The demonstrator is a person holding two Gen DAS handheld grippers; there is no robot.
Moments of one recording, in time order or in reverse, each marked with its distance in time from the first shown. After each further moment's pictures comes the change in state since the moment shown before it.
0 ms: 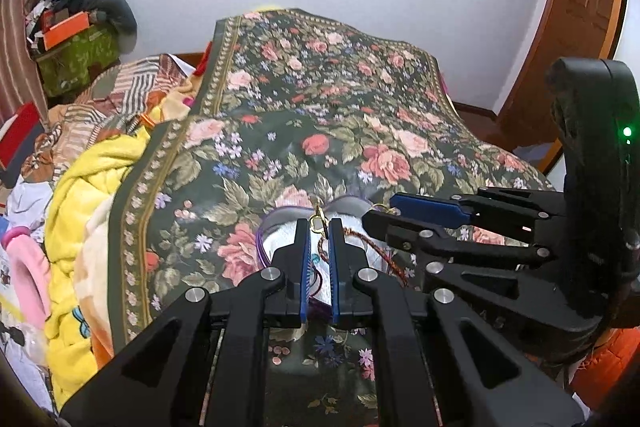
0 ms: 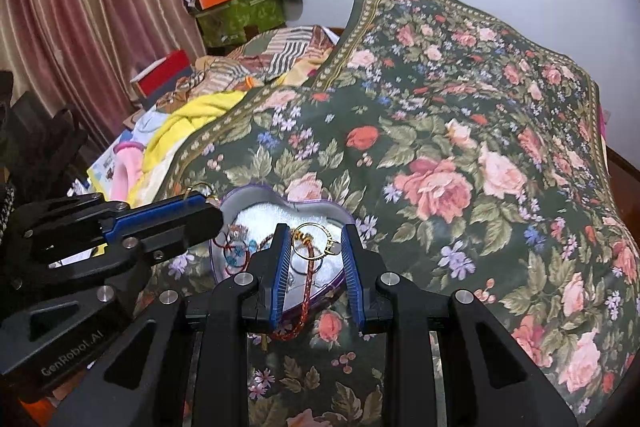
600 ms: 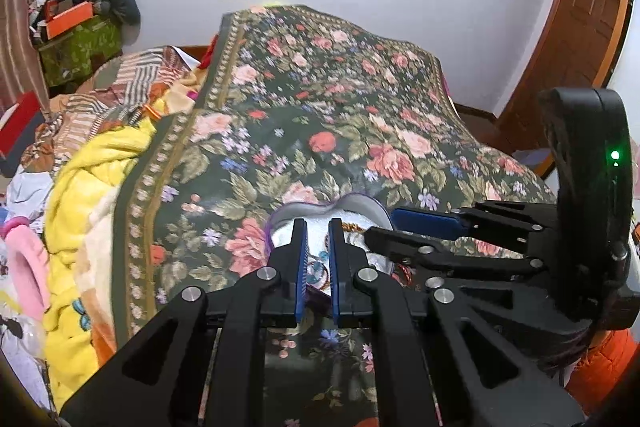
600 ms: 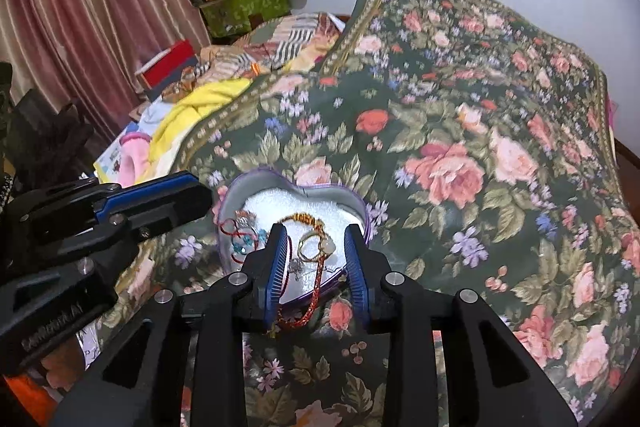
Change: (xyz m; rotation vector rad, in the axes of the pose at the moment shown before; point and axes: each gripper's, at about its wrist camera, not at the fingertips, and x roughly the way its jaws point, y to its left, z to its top) left arm -0.013 0.009 0.003 -0.036 -0.006 0.002; right arm -0.005 0.000 0.000 0.016 0.026 0.029
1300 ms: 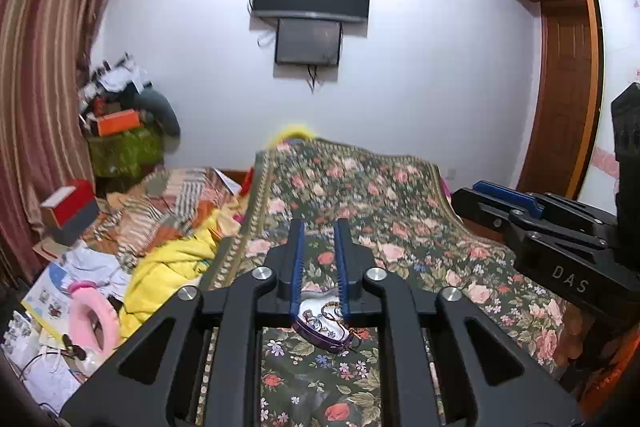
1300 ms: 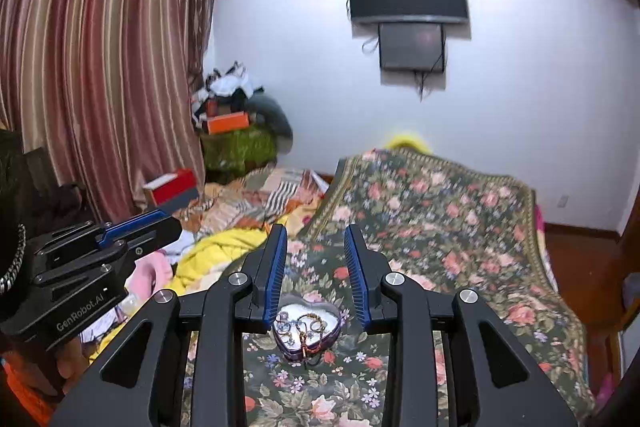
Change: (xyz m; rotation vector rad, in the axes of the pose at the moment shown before) left arm -0.180 -0.054 -0.002 0.062 -0.433 0.128; right arm -0.196 0.059 -0.013 -0.054 -0.536 -0.136
